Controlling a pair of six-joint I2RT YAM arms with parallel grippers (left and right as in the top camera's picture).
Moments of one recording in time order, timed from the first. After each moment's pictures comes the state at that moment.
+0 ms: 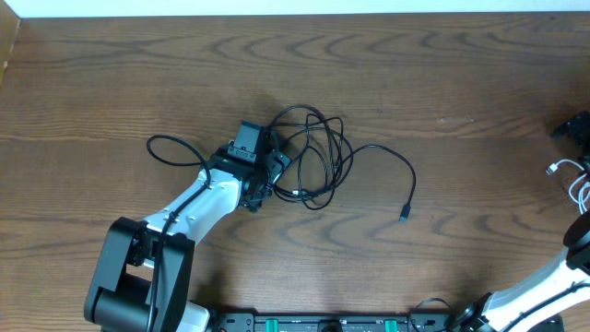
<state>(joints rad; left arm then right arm) -0.35 1.65 0.82 -0.39 0.10 -1.27 -0.68 2.02 1.56 -0.87 -0.18 0.36</state>
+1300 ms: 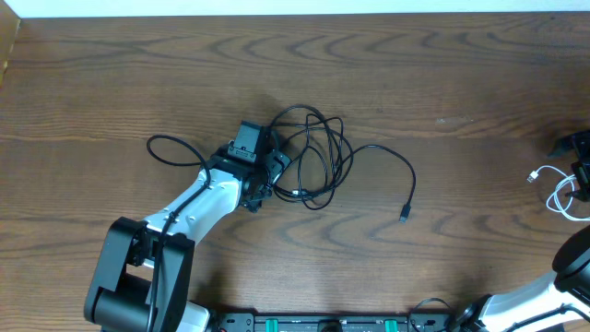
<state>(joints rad) -0.35 1.65 0.82 -0.39 0.10 -1.27 -0.65 1.85 1.55 -1.25 -0.13 0.65</state>
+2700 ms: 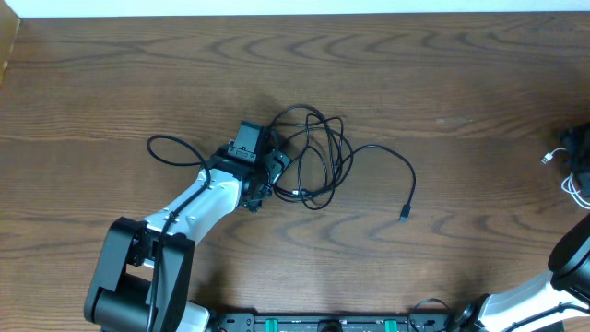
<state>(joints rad) -0.35 1.65 0.82 -0.39 0.10 -1.27 -0.60 1.85 1.30 -0.59 0.22 0.73</state>
